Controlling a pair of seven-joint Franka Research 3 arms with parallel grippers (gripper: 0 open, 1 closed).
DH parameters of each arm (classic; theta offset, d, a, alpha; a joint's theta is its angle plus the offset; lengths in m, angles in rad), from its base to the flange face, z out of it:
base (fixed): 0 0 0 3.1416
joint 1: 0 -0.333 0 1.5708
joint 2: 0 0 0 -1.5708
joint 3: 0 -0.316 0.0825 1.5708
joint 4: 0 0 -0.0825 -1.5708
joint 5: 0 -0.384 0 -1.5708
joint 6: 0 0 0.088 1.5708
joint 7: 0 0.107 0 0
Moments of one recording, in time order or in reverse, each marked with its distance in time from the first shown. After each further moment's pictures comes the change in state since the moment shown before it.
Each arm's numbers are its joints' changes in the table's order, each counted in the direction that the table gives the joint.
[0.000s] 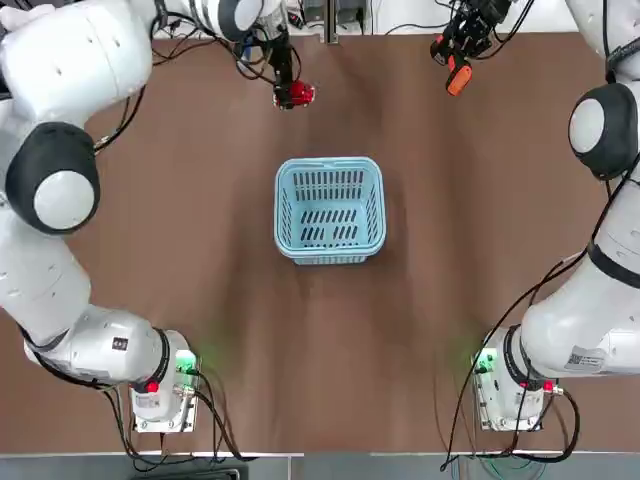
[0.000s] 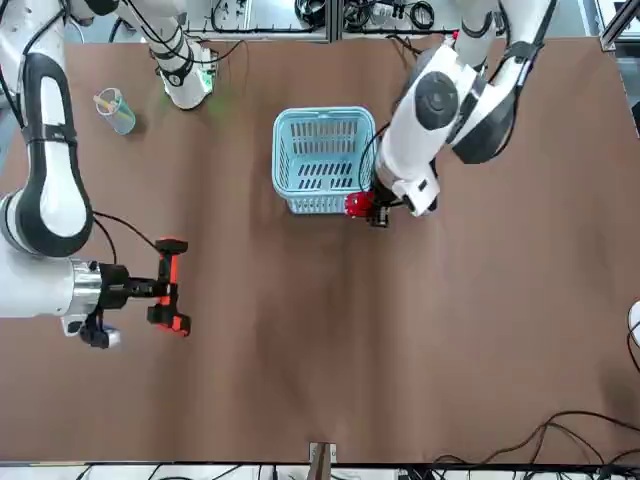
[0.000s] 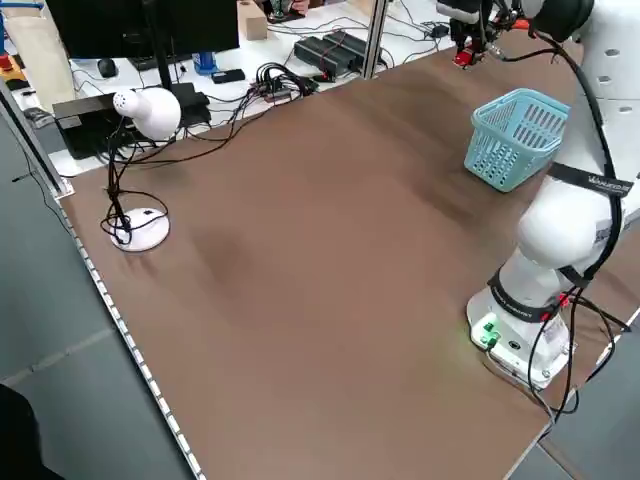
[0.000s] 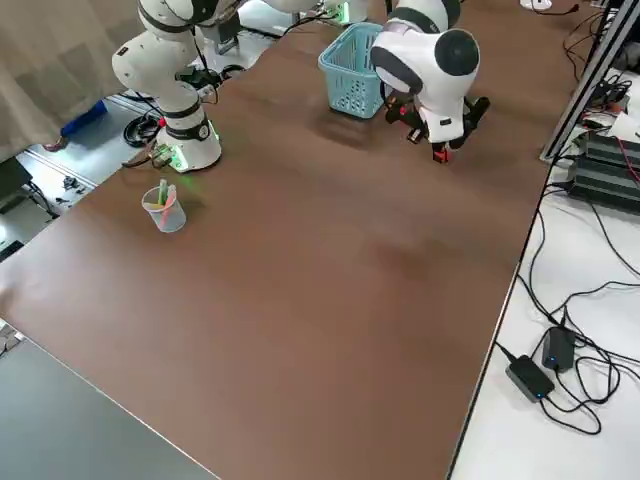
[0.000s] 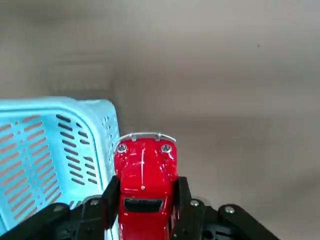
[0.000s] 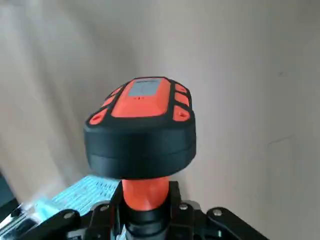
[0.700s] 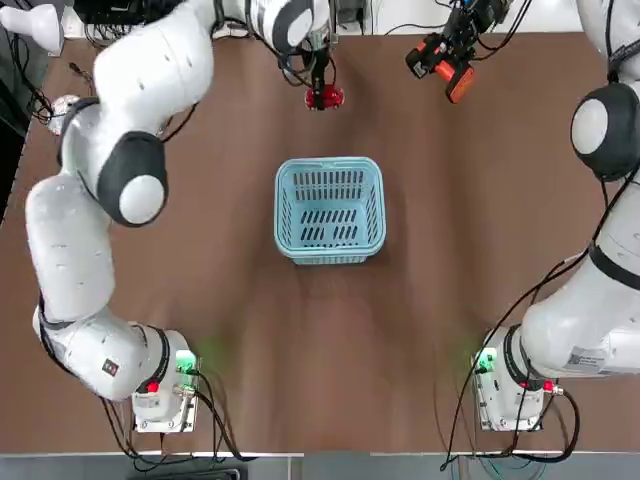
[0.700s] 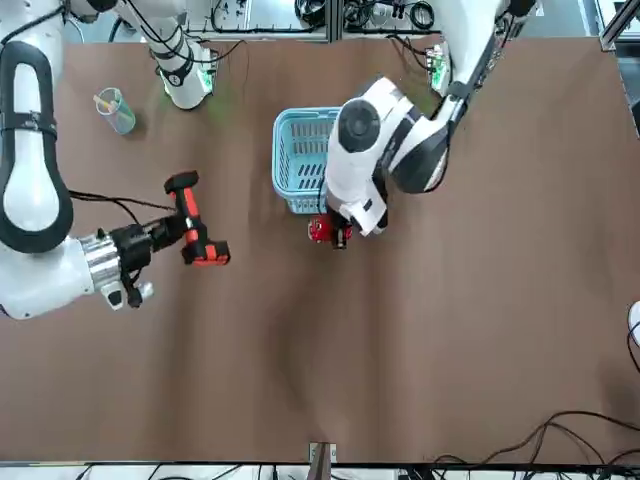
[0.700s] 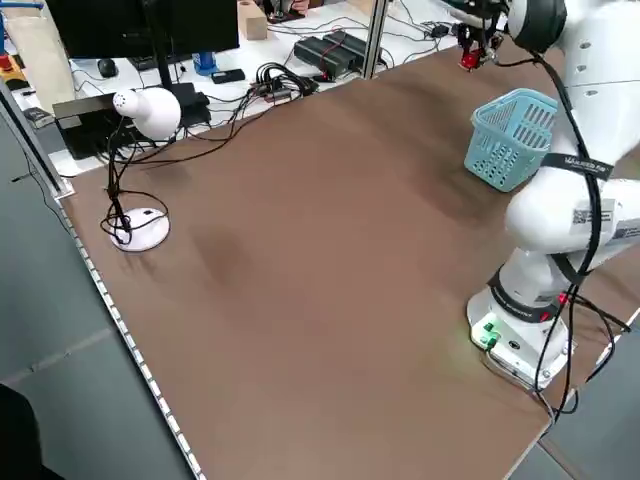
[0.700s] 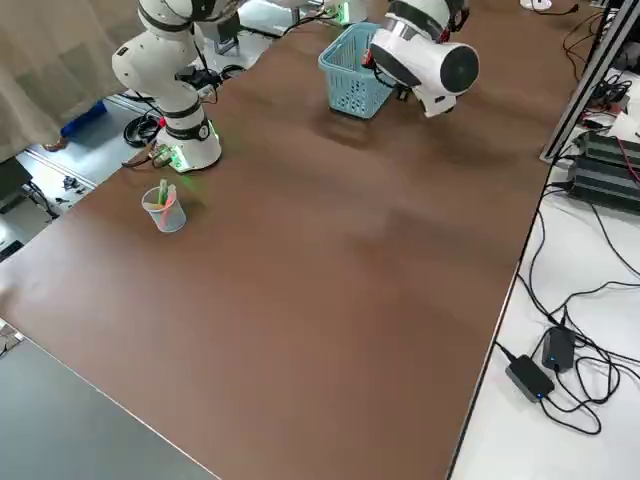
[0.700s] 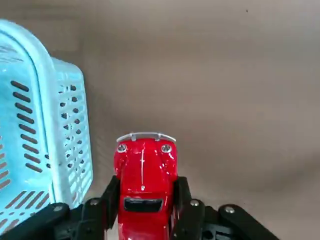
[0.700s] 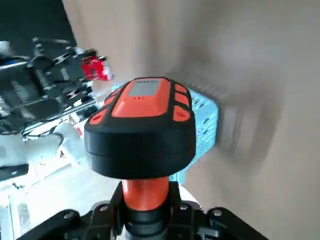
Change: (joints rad) left arm 0.392 0.254 -0.292 -0.326 -0.071 -0.039 -0.148; right arm 0.000 -0.026 -0.024 -0.001 -0.261 -0.376 -0.178
